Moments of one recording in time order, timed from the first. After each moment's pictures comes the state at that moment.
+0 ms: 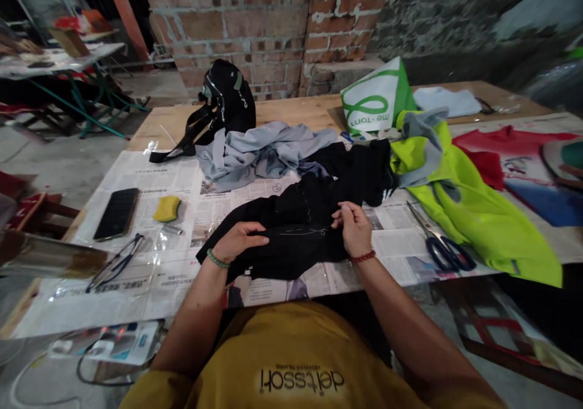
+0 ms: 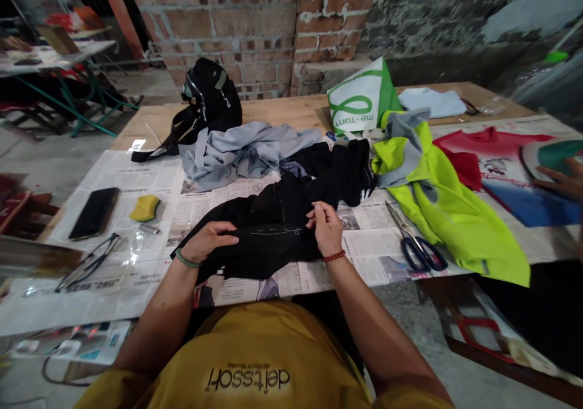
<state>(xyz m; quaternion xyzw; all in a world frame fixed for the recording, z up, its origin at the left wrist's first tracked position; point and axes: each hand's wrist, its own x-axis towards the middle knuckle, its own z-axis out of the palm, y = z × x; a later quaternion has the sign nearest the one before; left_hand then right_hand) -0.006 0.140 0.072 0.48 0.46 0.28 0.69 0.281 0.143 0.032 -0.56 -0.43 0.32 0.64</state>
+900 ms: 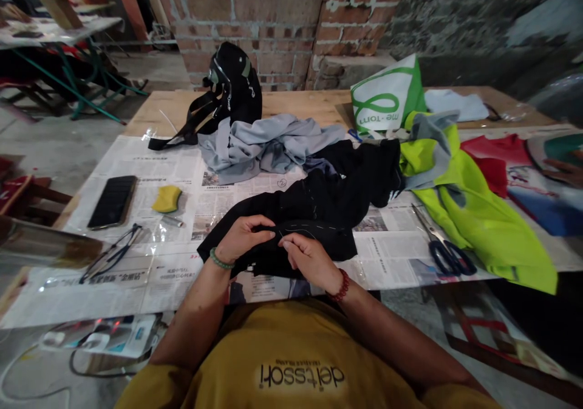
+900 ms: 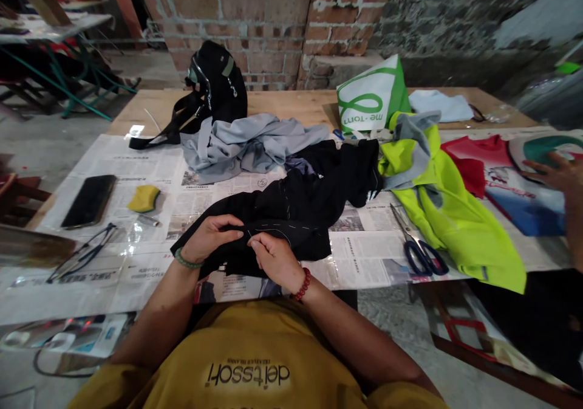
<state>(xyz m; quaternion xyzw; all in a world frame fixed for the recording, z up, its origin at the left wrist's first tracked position) -0.005 0.137 0.073 0.59 0.46 0.35 0.57 0.179 0.088 0.077 -0.52 -0.63 0.50 0.29</state>
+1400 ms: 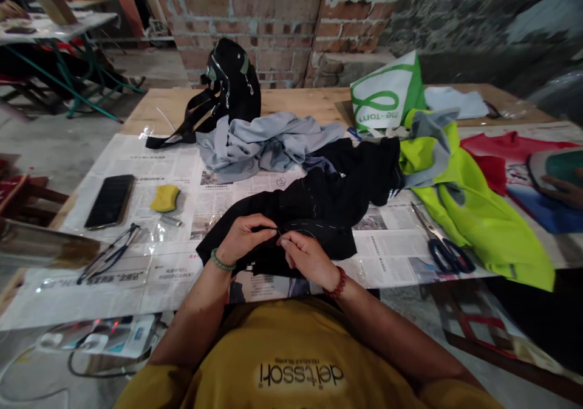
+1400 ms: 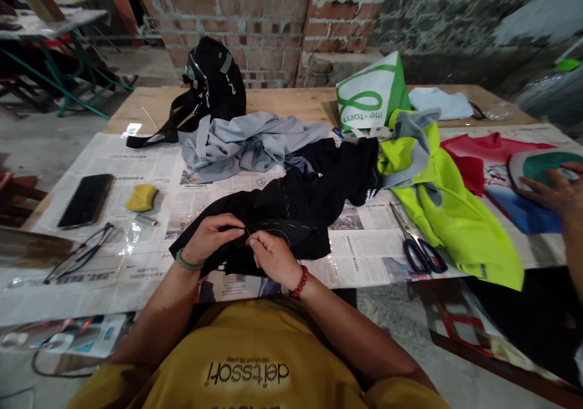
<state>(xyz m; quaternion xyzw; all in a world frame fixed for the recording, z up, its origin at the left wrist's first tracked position) -0.001 0.134 0.078 0.68 0.42 0.38 0.47 0.176 0.092 0.071 -0.51 -0.62 0.52 0.29</state>
